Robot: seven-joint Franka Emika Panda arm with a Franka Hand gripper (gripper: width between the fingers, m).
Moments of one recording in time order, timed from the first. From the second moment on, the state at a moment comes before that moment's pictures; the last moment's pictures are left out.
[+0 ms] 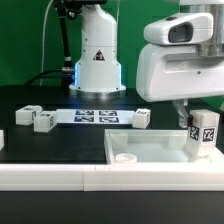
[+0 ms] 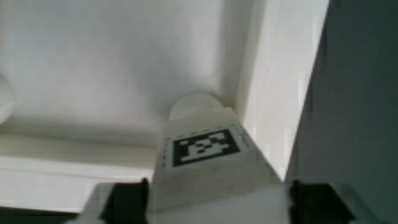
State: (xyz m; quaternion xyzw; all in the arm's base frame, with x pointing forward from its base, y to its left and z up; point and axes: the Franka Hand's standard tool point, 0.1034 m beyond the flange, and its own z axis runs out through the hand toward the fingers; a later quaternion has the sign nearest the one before) arm 0.621 0.122 0.082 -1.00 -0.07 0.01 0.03
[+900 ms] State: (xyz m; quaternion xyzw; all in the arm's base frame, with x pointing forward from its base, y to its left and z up) arm 0.623 0.119 0.080 -0.97 0.24 0.00 0.03
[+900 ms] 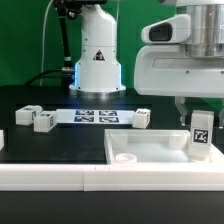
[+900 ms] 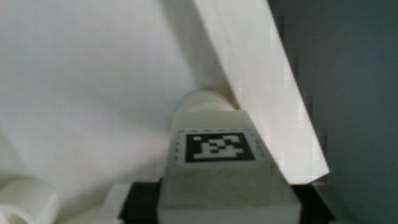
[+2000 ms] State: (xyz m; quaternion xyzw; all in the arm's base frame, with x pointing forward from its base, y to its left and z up) arm 0.623 0.121 0.081 -0.87 0.49 0.02 0.04
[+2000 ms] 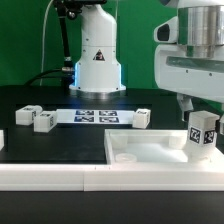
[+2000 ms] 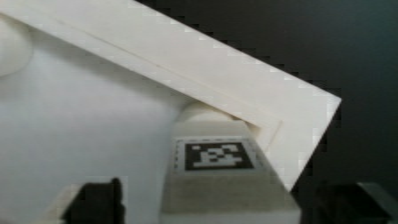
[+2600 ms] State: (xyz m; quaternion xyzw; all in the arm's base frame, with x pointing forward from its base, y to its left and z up) arm 0.617 0.127 0.081 -0.97 0.23 0.04 0.02
